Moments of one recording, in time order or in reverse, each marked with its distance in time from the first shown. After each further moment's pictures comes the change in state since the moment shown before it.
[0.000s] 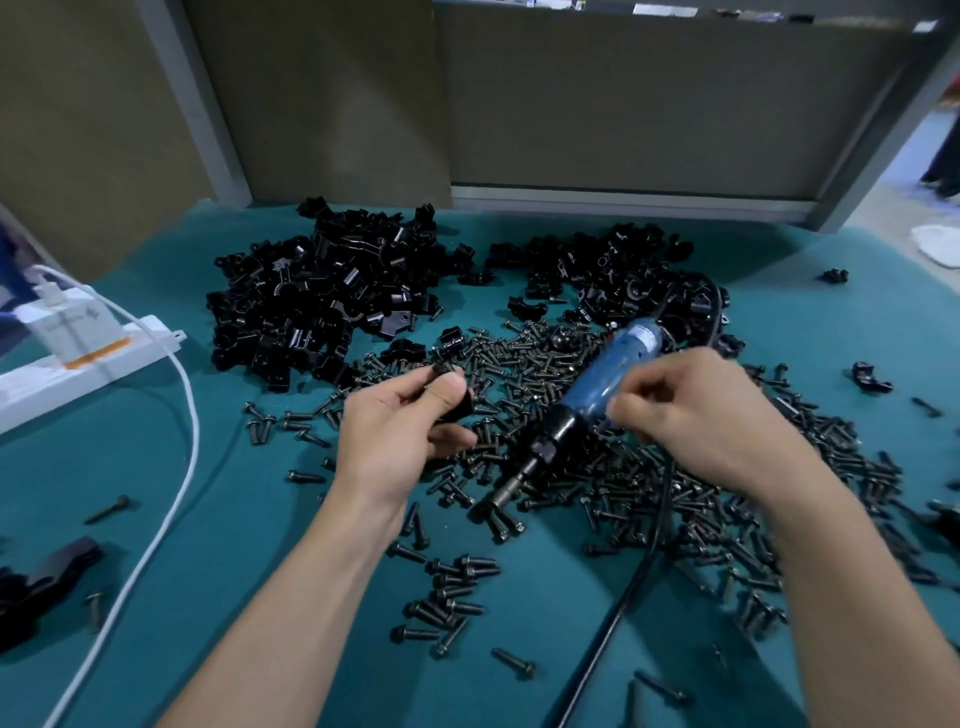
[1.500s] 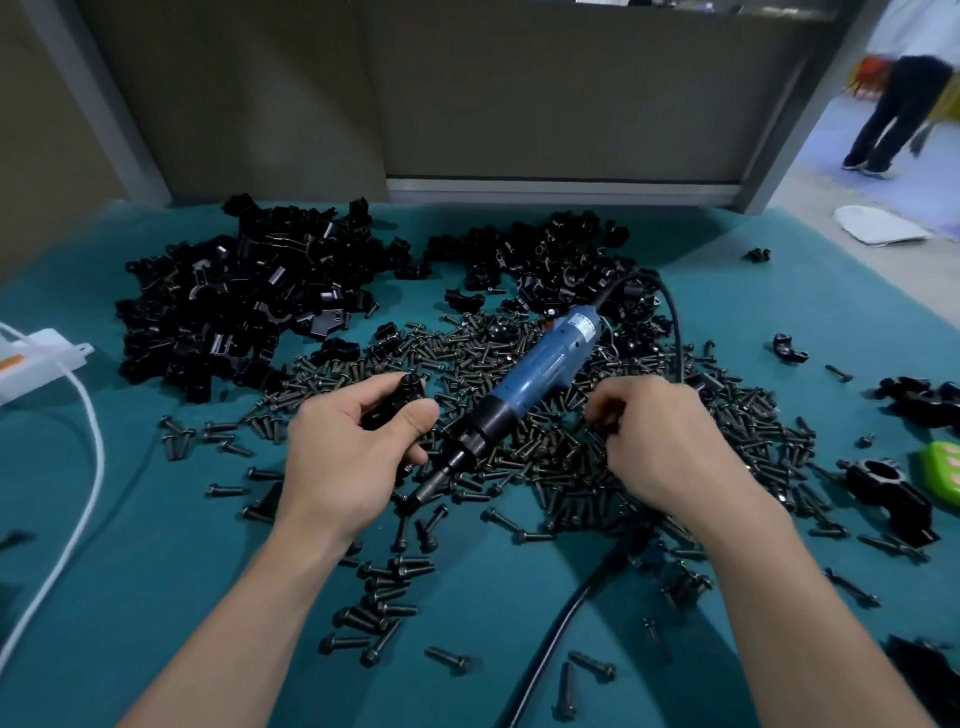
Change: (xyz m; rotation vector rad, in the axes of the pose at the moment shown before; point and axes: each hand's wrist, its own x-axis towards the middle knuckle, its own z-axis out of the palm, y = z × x) left_hand -0.005 -0.016 0.010 0.464 -0.009 0.173; right_hand -0.022 0.035 0.009 -0.255 0.062 0.241
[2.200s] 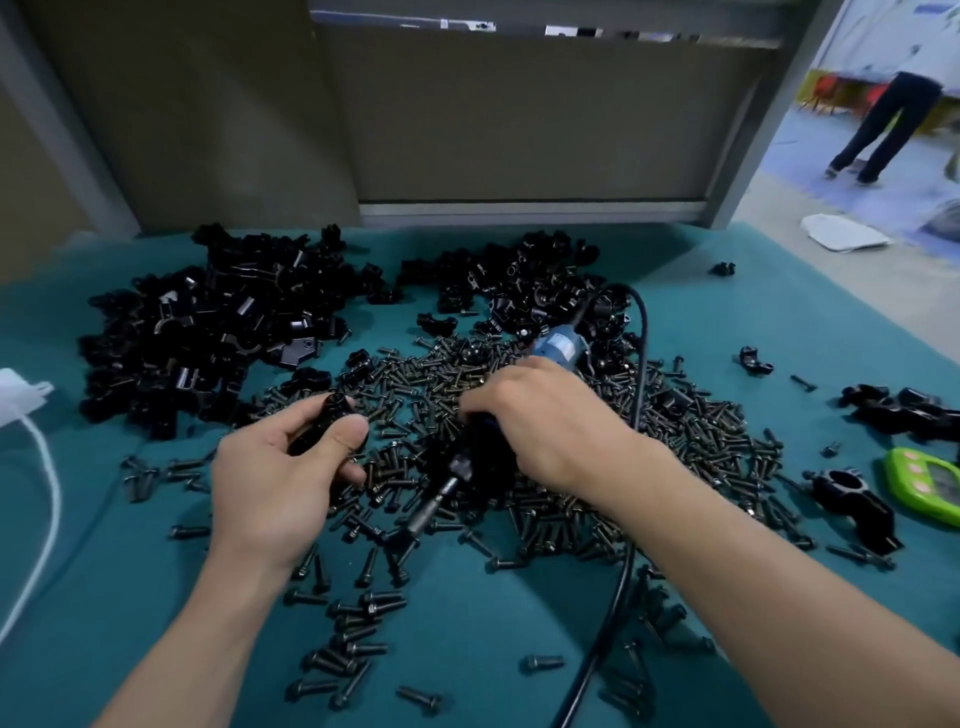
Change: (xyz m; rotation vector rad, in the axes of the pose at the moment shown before) left_hand 0.000 0.010 -0.012 -0.114 0.116 -0.033; right_hand 0.034 -0.041 0.007 -0.326 -0.021 -0.682
